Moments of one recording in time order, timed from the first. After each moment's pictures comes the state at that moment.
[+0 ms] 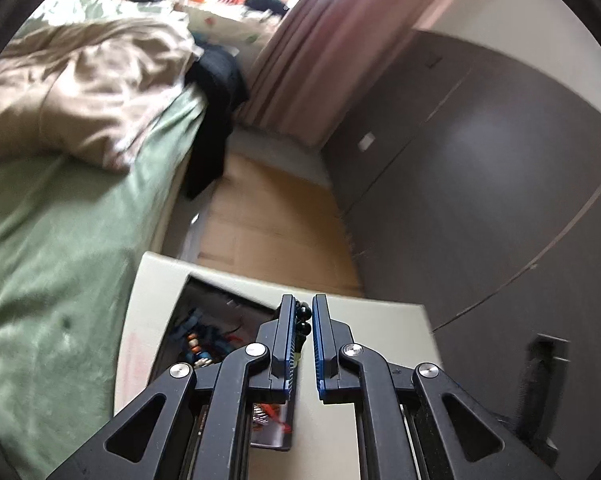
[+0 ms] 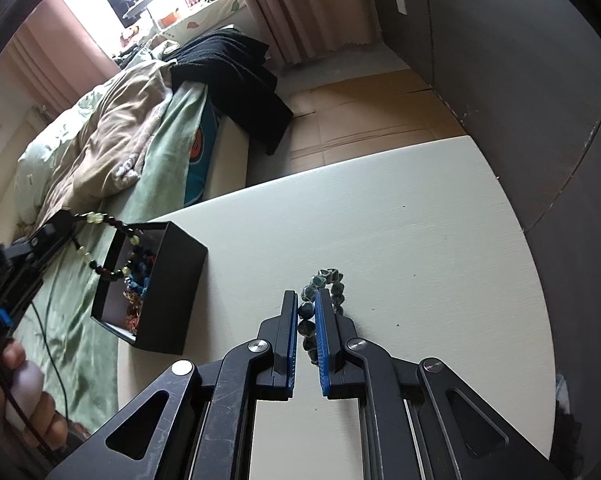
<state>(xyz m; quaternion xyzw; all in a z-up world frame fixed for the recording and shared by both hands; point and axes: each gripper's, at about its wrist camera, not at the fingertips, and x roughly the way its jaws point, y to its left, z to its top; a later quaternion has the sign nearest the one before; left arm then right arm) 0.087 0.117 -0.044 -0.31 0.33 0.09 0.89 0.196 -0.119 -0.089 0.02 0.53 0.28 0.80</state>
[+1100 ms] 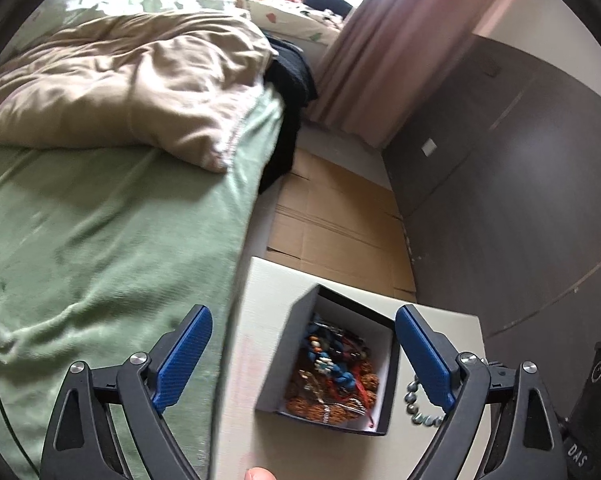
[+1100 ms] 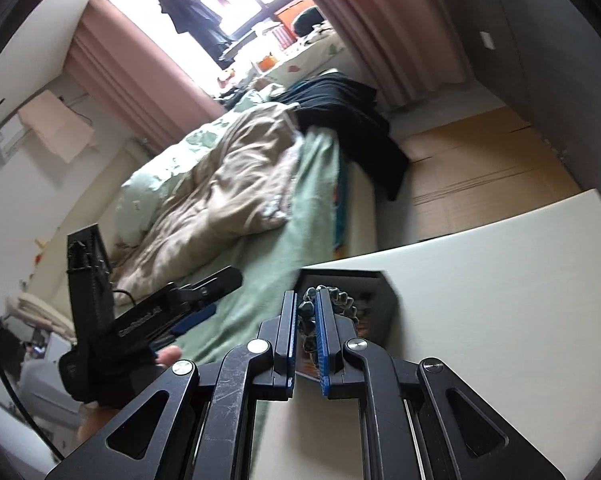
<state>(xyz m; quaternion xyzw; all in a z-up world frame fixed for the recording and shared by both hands) 0.045 0.181 -0.037 -0.32 0.35 0.18 0.86 0.144 -0.034 -0.029 0.14 0.44 0.45 0.77</state>
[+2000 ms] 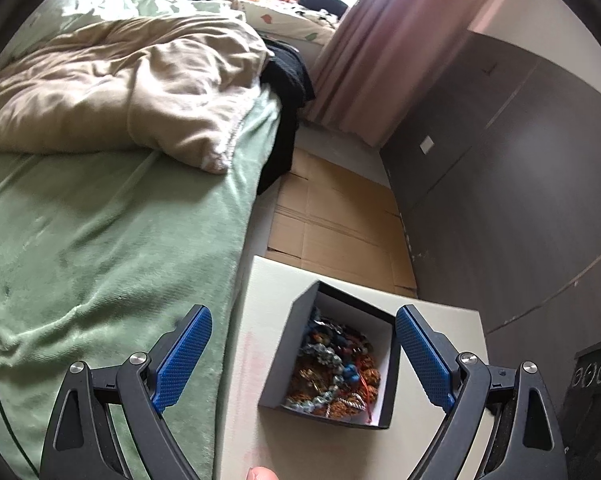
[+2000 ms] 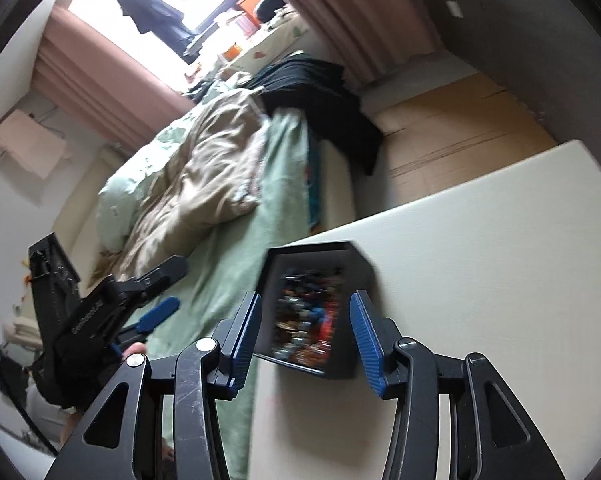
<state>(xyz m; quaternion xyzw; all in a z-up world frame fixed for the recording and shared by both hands) 0.045 0.169 -0.033 -0.29 0.36 0.17 0.87 0.153 -0.059 -0.056 0.14 0.49 0.37 0.78</state>
